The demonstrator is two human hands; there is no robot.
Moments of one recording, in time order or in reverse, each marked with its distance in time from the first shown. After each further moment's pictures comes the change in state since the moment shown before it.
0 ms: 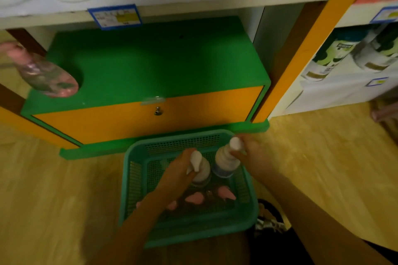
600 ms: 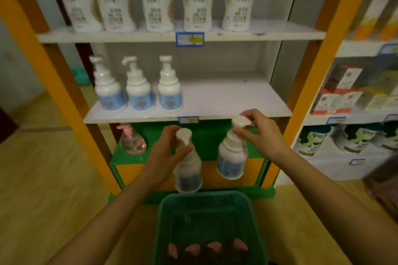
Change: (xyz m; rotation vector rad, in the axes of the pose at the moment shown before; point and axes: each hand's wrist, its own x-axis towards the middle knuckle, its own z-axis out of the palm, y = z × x) left_hand -0.113 0.158 -0.242 -0.253 0.469 0.347; right_hand -0.062 -0.224 -0.181 0.125 0.287 -0.504
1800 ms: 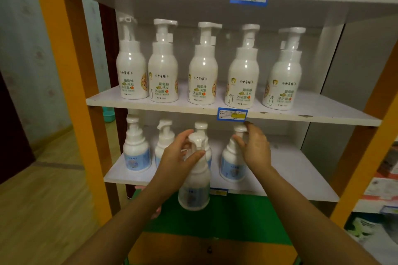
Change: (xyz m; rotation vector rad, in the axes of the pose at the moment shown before) left_hand 0.112 0.036 -0.074 -0.052 0.220 0.177; right_hand 0.184 -0.043 0.066 -0.192 0.288 0.008
